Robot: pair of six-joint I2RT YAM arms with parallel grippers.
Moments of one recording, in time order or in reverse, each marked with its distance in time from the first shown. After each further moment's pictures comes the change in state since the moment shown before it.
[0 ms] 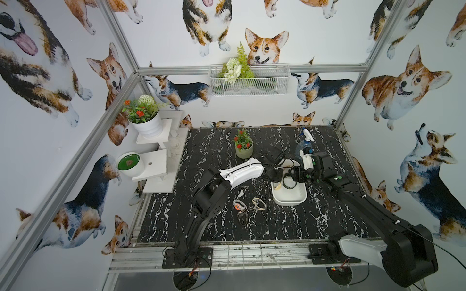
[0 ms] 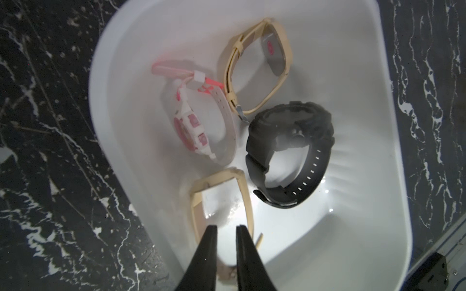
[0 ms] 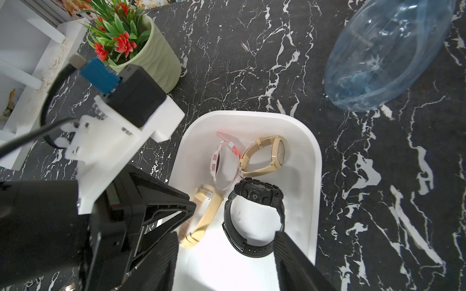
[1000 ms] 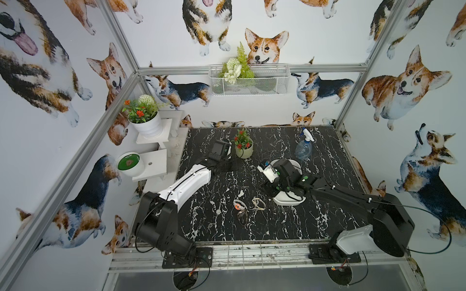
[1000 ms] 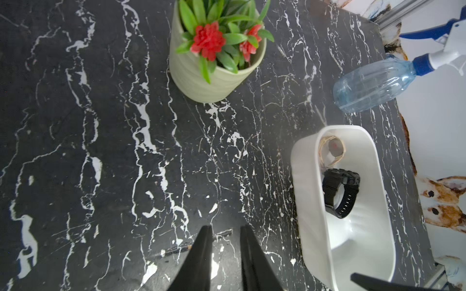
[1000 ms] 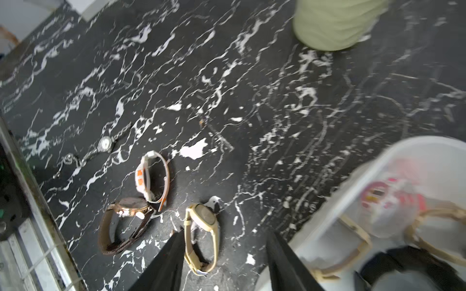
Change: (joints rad) left arm 0.422 -0.636 -0.654 0.286 0.043 0.023; right arm 0.481 0.290 0.163 0.002 0.024 -0.217
